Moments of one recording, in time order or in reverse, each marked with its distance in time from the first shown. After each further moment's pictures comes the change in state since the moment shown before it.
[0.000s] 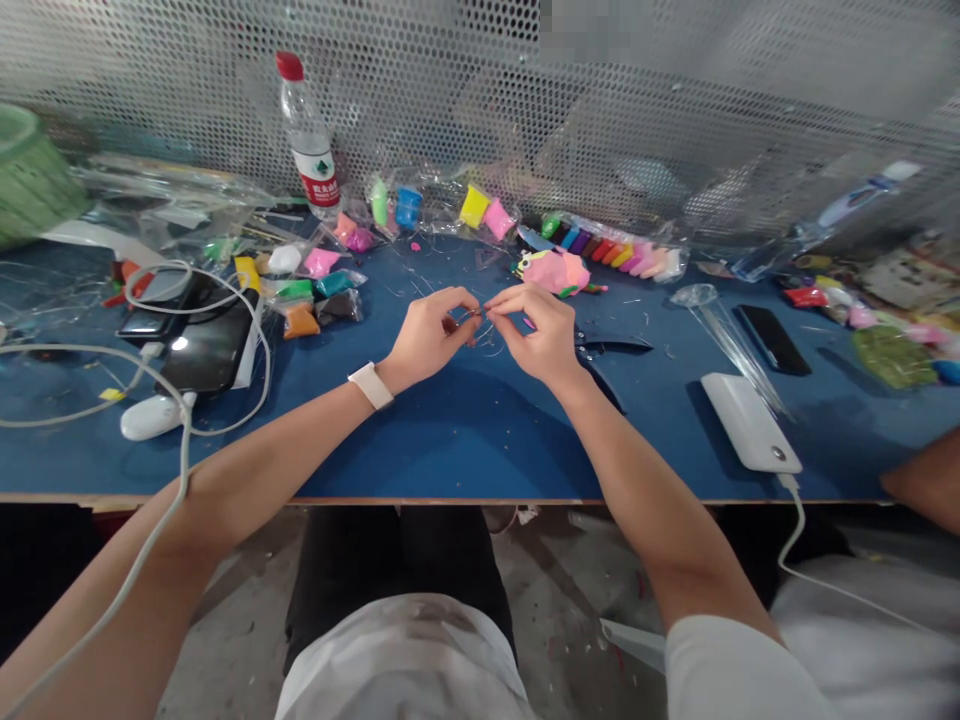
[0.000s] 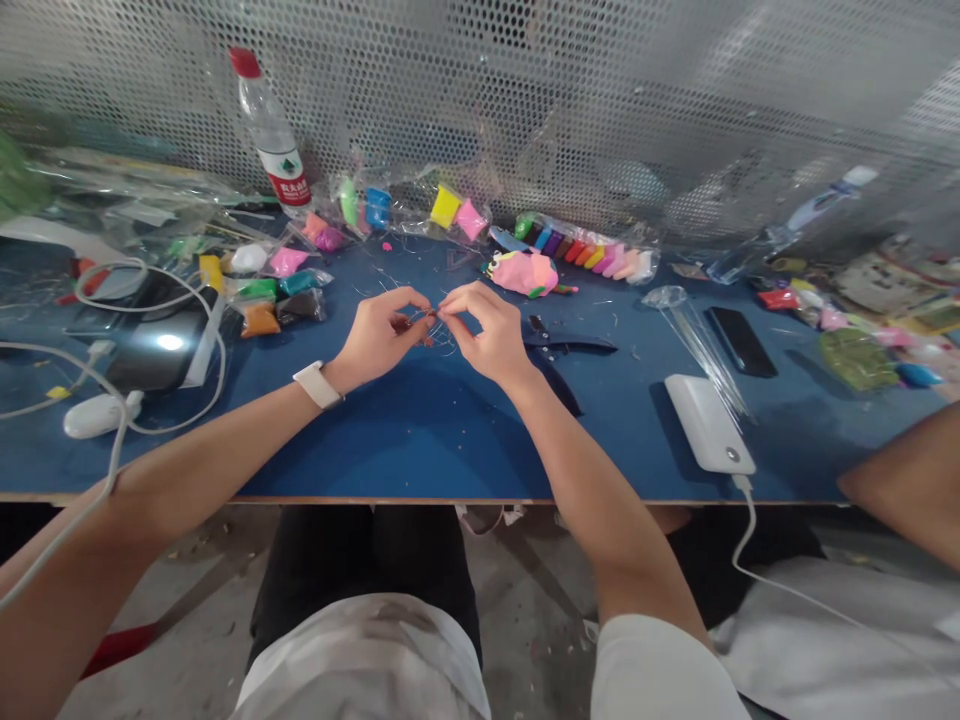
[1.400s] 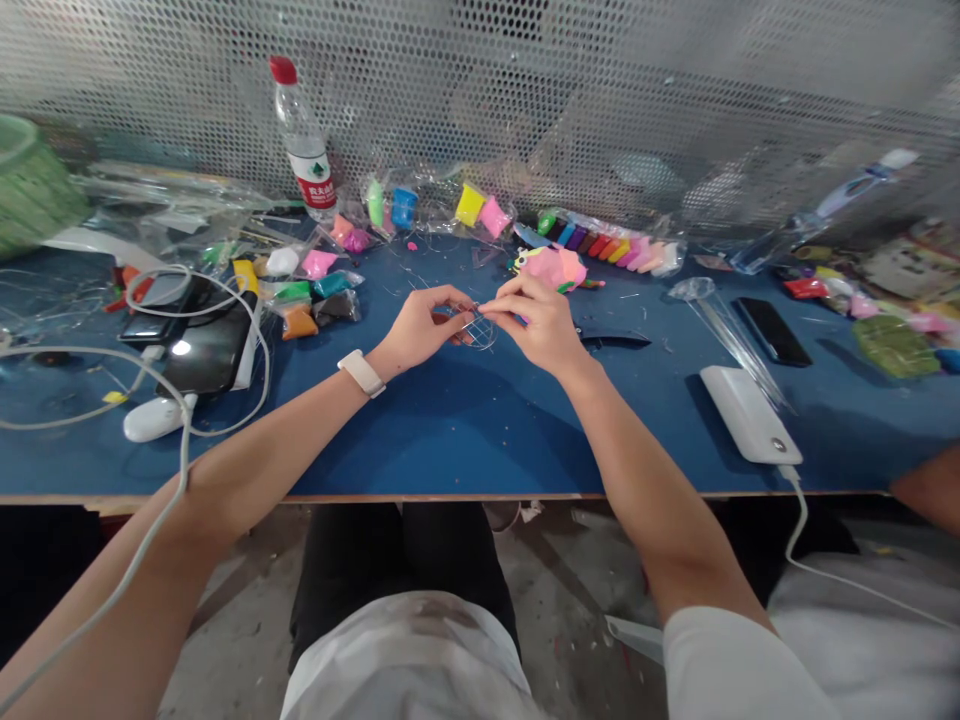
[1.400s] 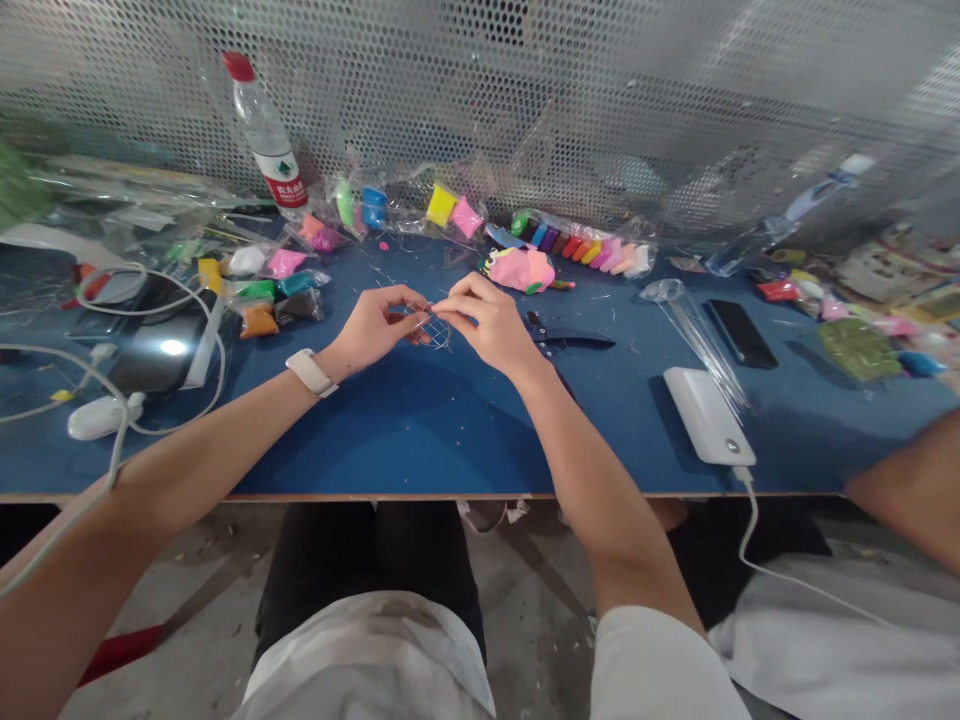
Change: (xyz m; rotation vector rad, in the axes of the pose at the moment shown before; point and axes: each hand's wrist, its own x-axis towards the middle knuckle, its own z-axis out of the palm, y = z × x) left_hand 0.009 -0.021 -0.007 -0.298 -0.144 -0.157; right_hand 0.001 0.021 -0.014 -0.058 -0.177 -0.024
